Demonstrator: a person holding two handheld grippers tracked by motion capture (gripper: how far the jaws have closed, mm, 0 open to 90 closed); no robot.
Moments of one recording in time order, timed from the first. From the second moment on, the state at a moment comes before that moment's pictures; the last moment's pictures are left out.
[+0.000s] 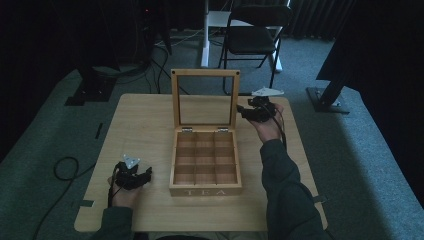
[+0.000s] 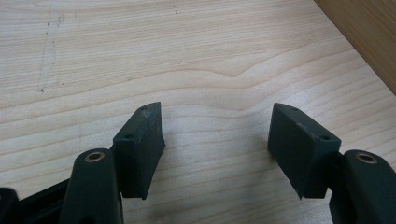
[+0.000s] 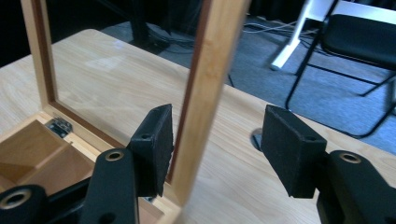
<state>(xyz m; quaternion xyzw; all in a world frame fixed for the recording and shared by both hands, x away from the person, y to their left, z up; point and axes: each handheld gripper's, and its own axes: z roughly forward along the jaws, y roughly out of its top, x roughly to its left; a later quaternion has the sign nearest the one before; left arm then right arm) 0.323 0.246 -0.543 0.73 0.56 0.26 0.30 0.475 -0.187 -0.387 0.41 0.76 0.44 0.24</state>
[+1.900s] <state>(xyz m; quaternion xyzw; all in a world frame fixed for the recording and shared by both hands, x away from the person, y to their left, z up) 0.323 0.244 -0.544 0.72 0.57 0.25 0.30 0.460 -0.172 -0.392 0.35 0.77 0.48 0.23</state>
